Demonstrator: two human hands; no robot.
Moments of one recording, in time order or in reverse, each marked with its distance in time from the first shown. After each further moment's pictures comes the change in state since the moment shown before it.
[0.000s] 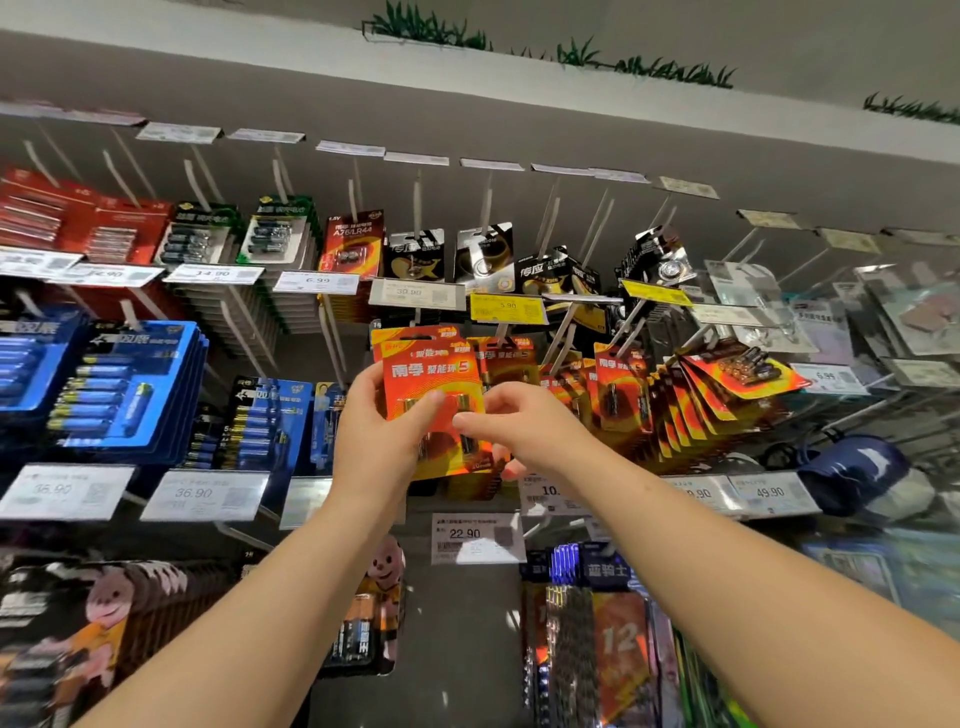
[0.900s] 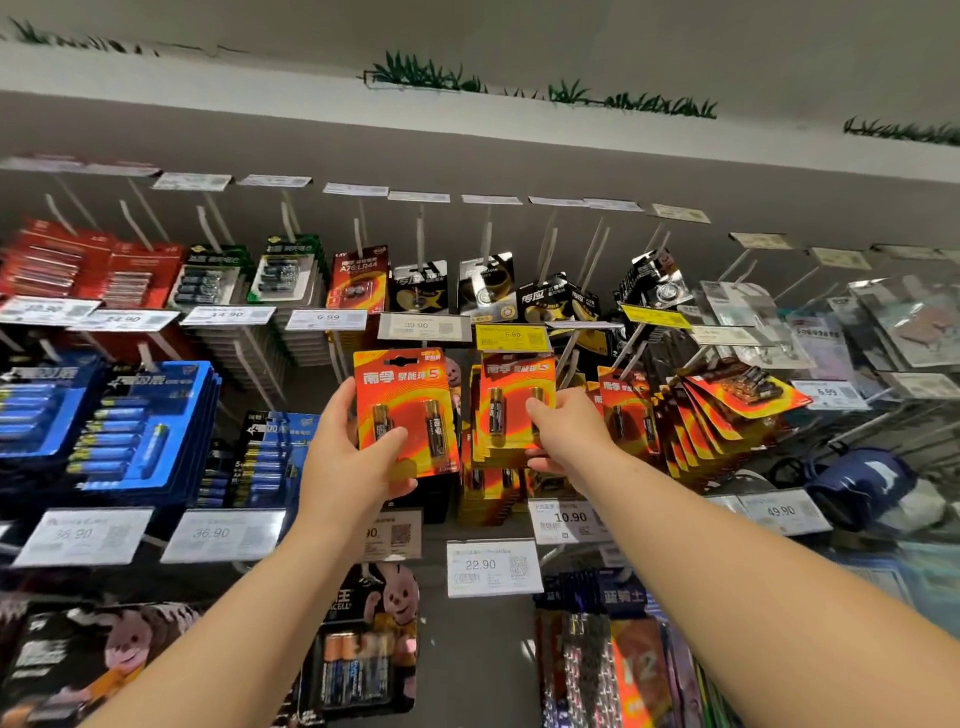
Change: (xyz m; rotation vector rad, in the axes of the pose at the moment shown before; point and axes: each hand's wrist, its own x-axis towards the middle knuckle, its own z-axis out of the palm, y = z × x) left_hand 0.017 0.001 -0.036 0.079 -0.025 -0.029; right_hand 0.037 0.011 -0.013 0.243 0.415 0.272
